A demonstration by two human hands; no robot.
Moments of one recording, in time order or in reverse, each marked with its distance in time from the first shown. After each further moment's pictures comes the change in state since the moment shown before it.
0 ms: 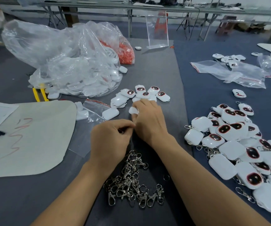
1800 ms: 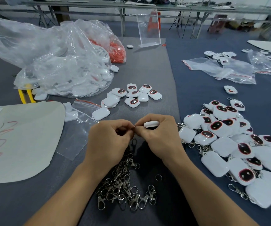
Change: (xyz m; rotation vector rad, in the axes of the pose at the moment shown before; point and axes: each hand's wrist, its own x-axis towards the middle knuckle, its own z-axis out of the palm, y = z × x) left_hand 0.001 0.011 0.008 -0.080 -0.180 -0.069; right_hand -0.060 0.003 -0.051 0.789 0.034 0.324
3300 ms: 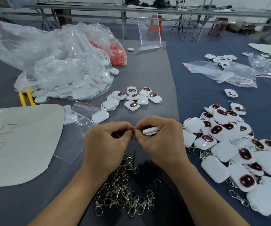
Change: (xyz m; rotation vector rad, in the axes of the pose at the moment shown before) left_hand -0.004 0.014 -0.006 -0.108 0.091 0.073; right_hand -0.009 -0.012 -0.010 -0.218 0.064 -0.298
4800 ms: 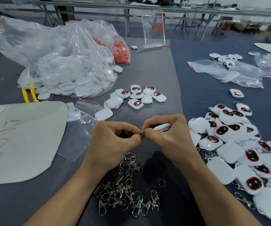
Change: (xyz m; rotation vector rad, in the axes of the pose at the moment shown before) left_hand 0.003 -0.006 0.000 -0.316 -0.157 -0.164; right_hand 0.009 0.009 -0.006 0.337 -0.157 0.154
